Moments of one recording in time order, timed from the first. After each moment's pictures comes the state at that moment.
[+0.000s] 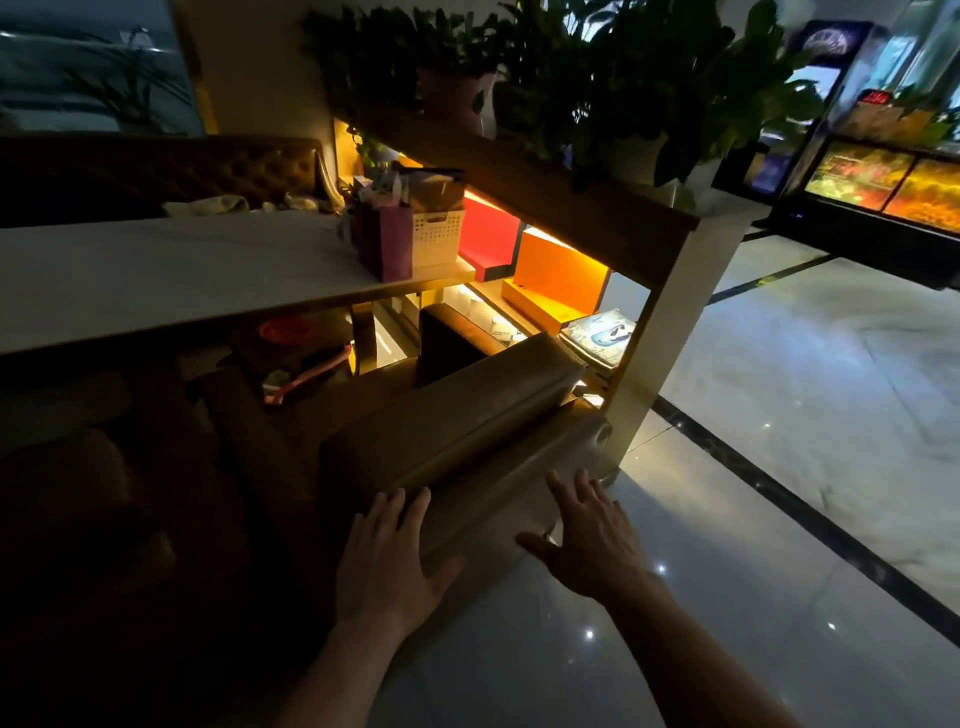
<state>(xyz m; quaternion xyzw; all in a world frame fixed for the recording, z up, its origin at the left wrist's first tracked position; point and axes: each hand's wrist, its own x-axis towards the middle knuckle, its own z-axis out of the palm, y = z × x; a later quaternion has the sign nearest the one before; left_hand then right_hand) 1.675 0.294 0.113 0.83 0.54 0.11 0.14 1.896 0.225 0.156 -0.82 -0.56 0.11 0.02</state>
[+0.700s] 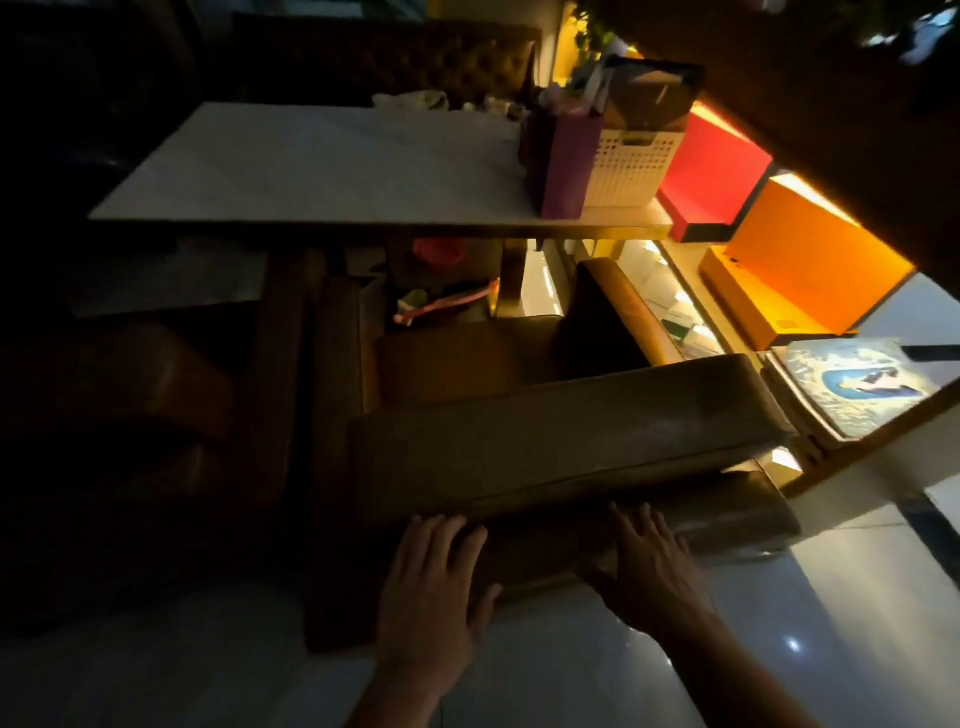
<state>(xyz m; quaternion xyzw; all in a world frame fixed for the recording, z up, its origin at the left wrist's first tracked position) 1.790 0.381 0.002 0.75 0.64 0.13 0.05 2.032 0.439 0.016 -0.70 -0.69 0.18 -0.06</state>
